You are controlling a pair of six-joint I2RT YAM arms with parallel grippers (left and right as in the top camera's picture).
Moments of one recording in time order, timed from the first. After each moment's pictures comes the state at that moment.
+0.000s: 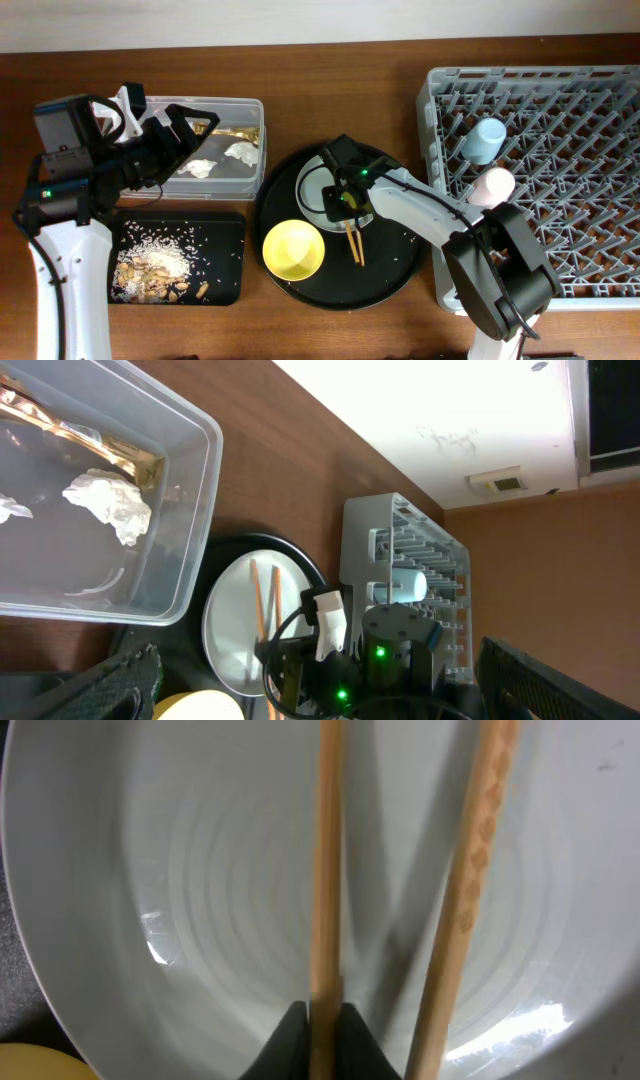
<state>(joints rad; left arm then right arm) 0.20 1.34 1.32 -0.77 0.75 -0.52 0.58 1.93 1.24 -0.60 -0.05 0.40</state>
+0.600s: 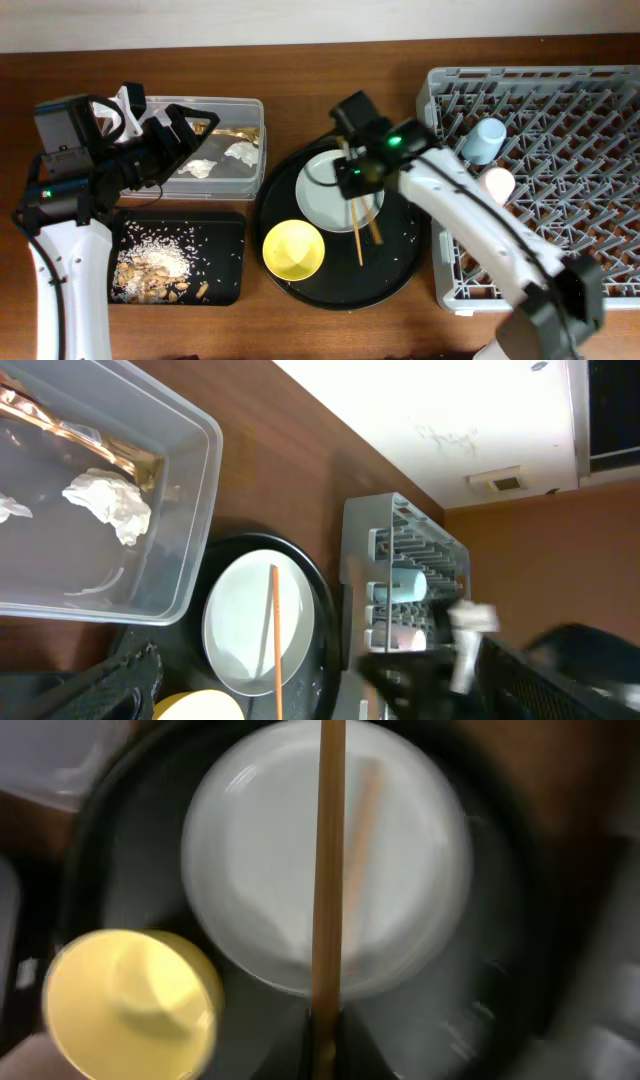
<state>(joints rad) 0.20 1.34 1.32 -0.77 0.75 -0.52 0.56 1.75 1.55 -1.06 0.00 0.31</state>
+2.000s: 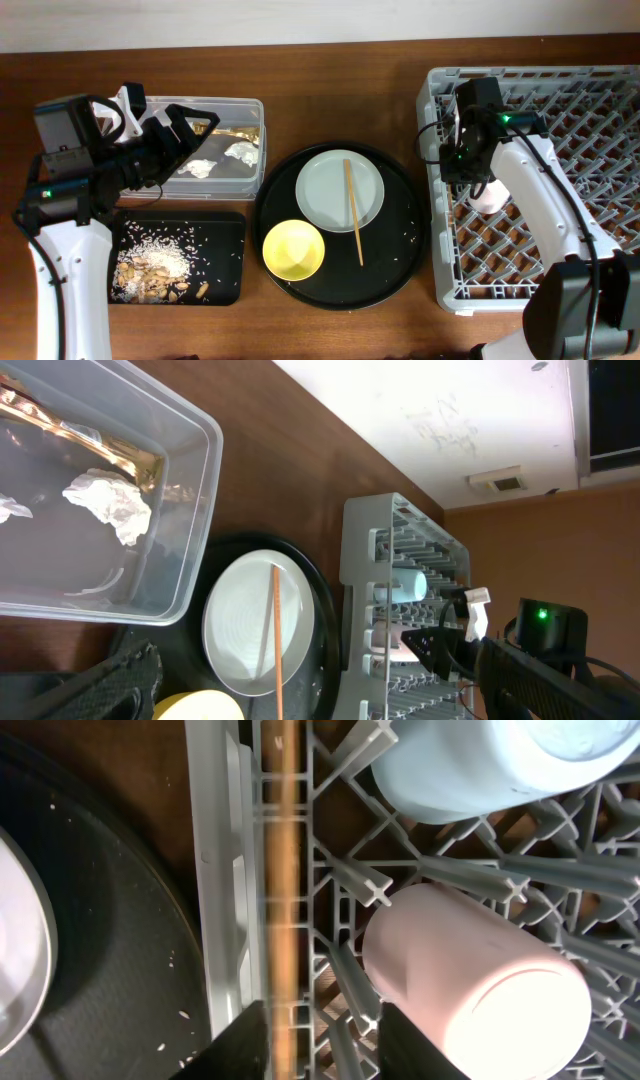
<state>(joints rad) 0.20 1.34 1.32 -0.77 0.75 -0.52 0.07 1.70 1.37 -1.02 0.13 0.08</state>
